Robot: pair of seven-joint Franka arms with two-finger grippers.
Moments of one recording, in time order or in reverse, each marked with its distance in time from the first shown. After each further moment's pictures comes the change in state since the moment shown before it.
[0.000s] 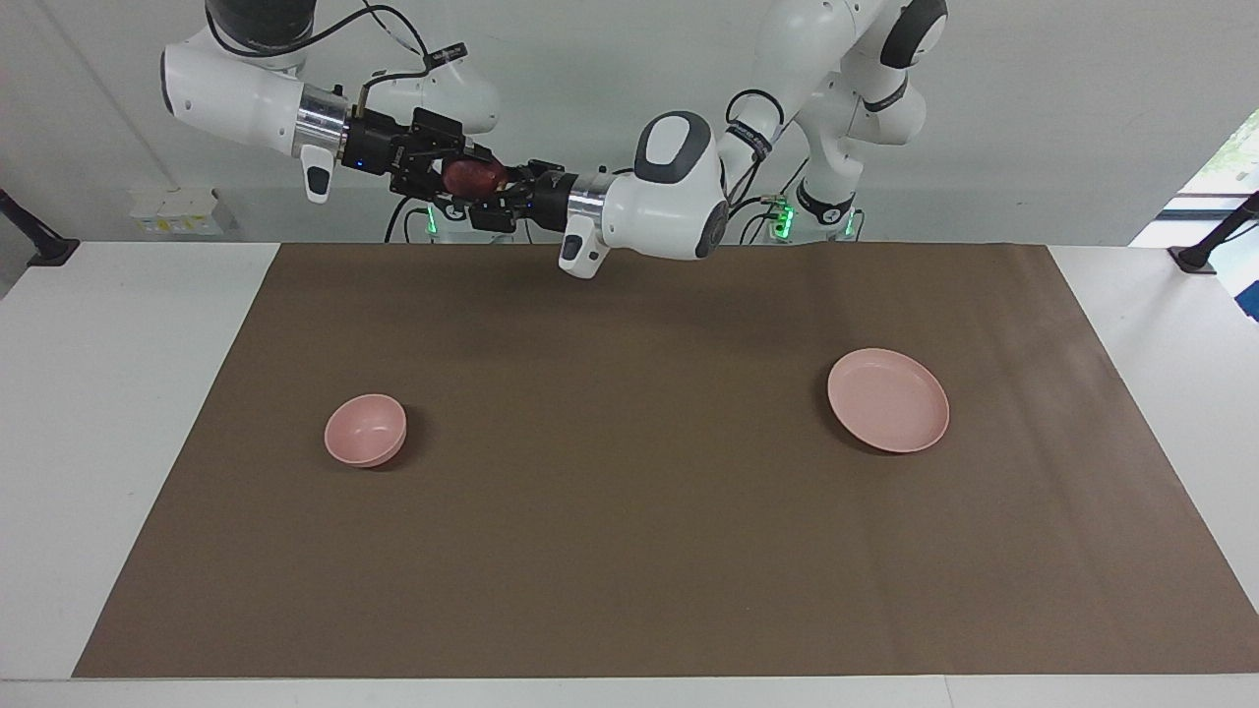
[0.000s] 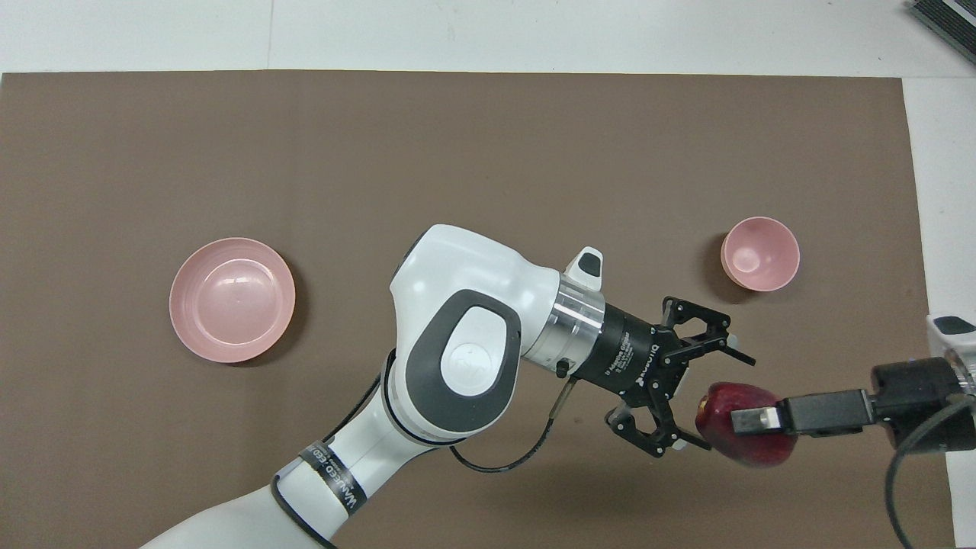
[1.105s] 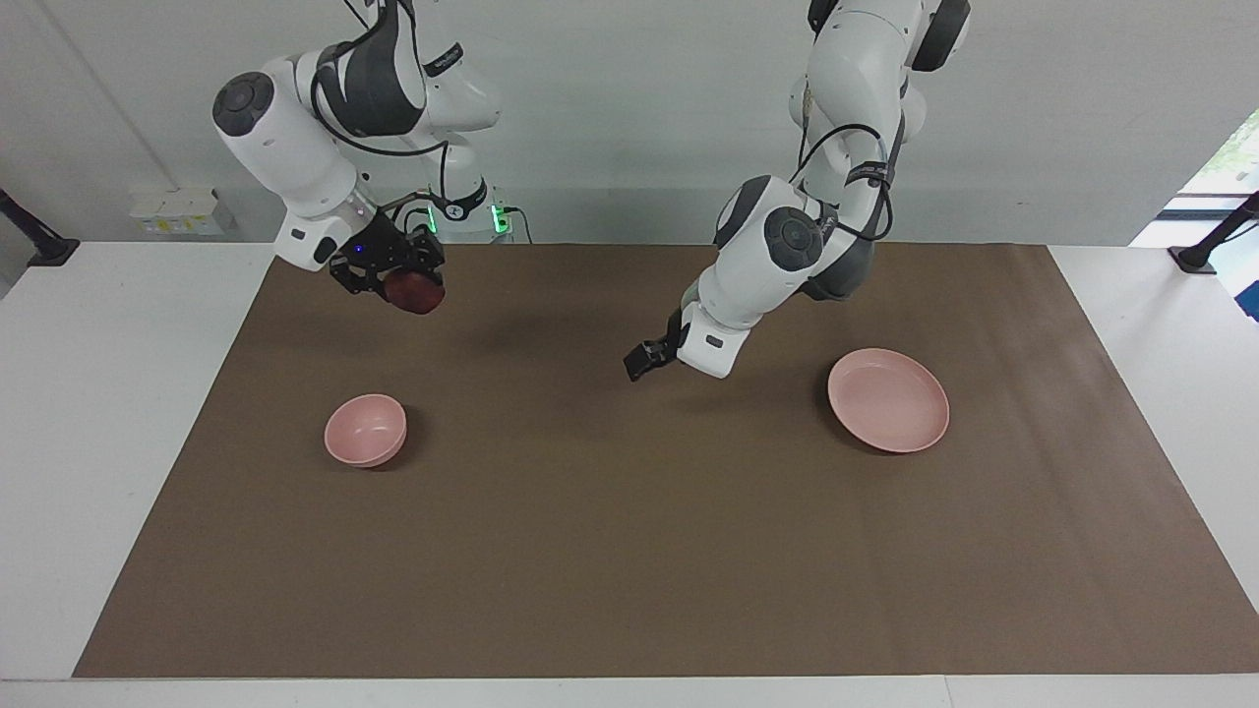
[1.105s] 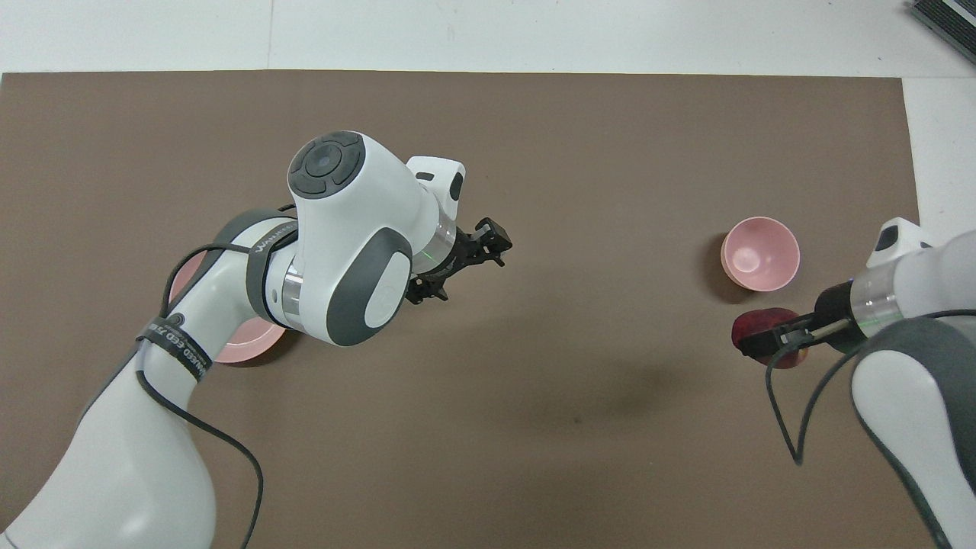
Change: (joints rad) left arm 0.054 0.017 0.235 -0.018 1.115 0.004 0.205; right arm 0.184 0.285 0.018 0.172 -0.878 0.422 -0.150
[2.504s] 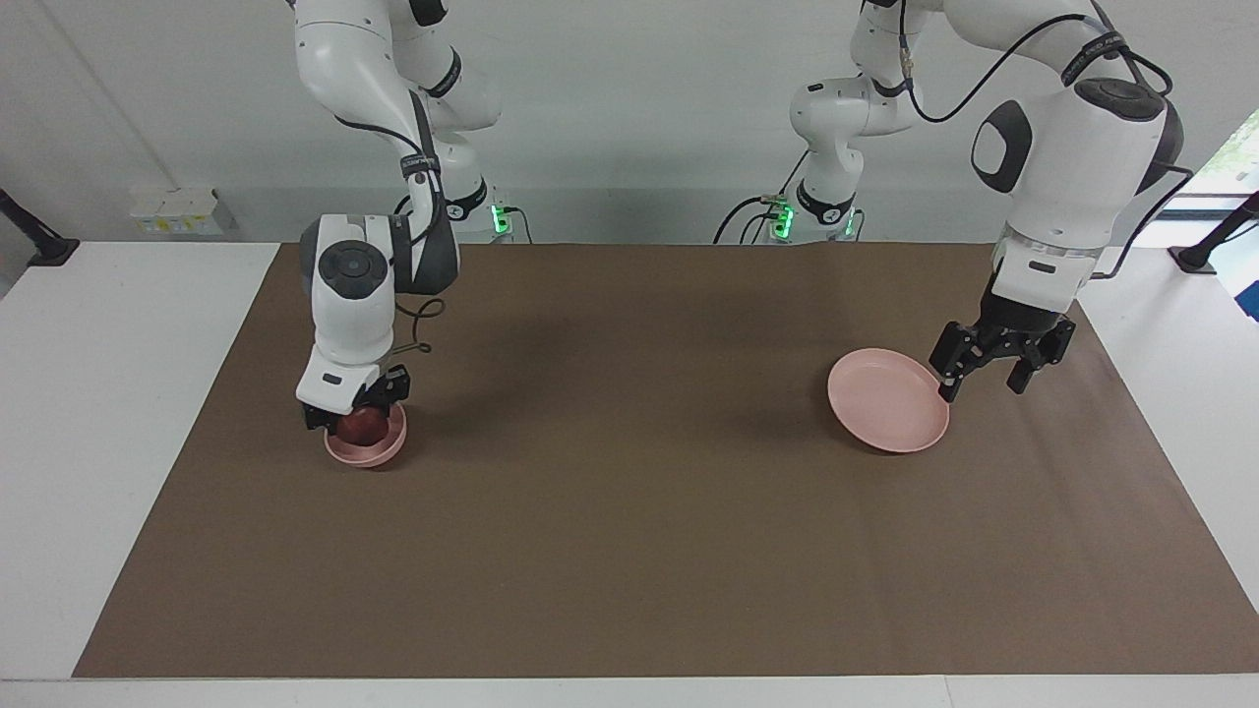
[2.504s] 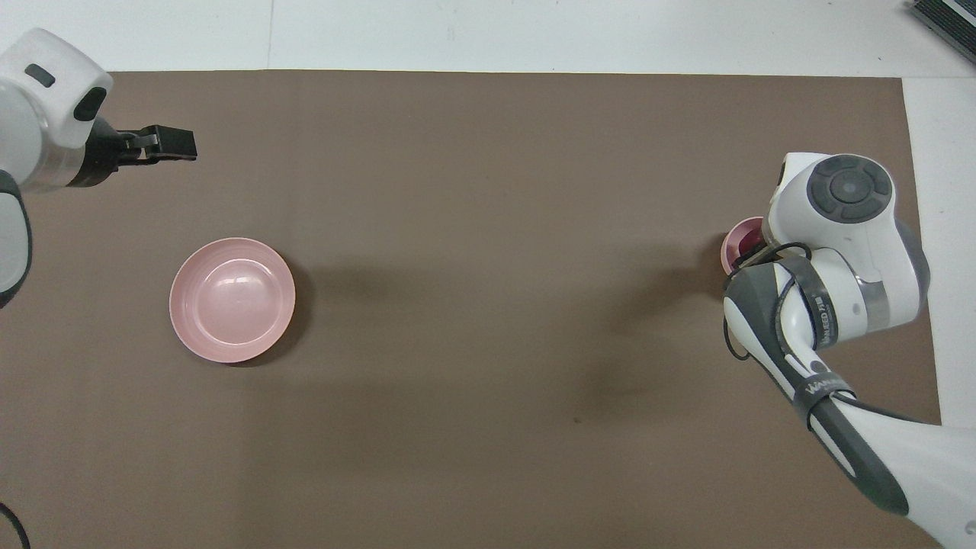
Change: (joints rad) left arm 0.447 -0.273 0.010 -0.057 0.275 0.039 0.686; right arm 0.016 0.366 -0.003 0.120 -0.467 0.346 0.026
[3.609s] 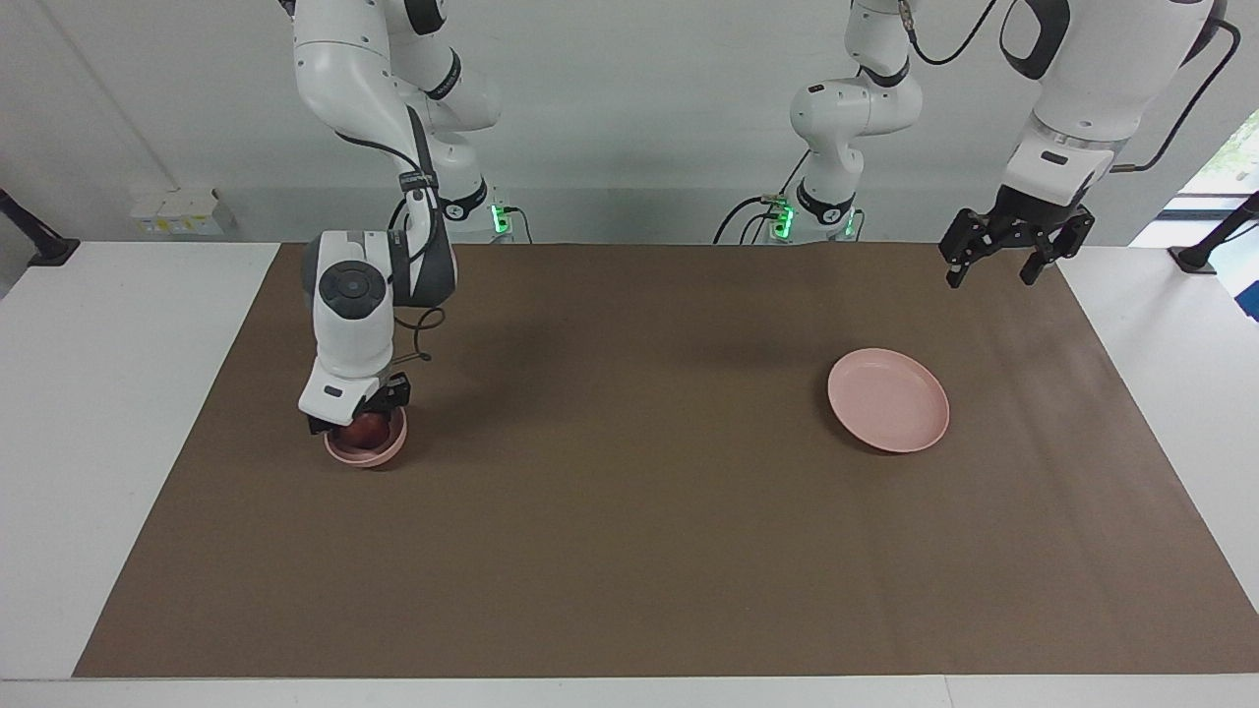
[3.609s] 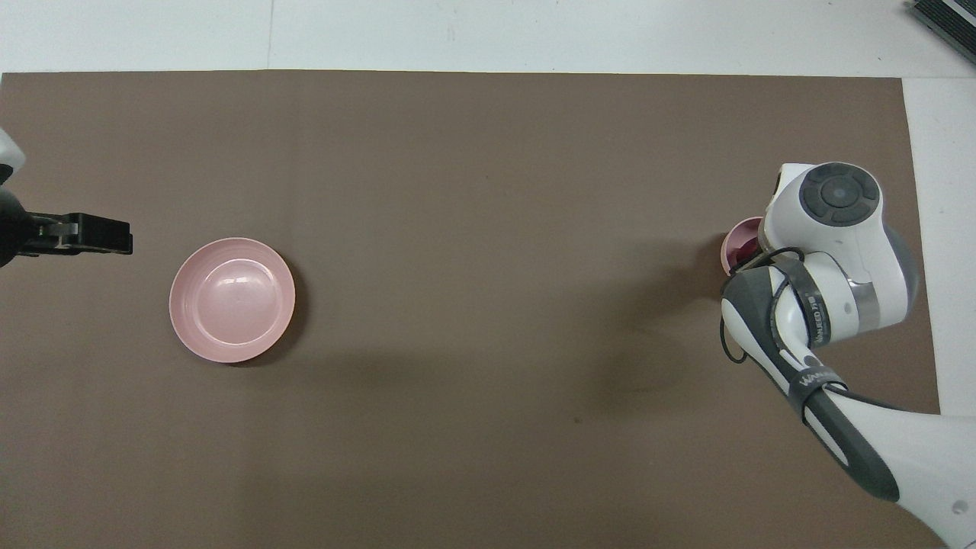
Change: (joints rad) left arm 0.028 -0.196 0.005 -0.010 -0.028 -0.364 0.118; right arm -0.014 0.028 -0.001 -0.019 0.000 0.015 0.018
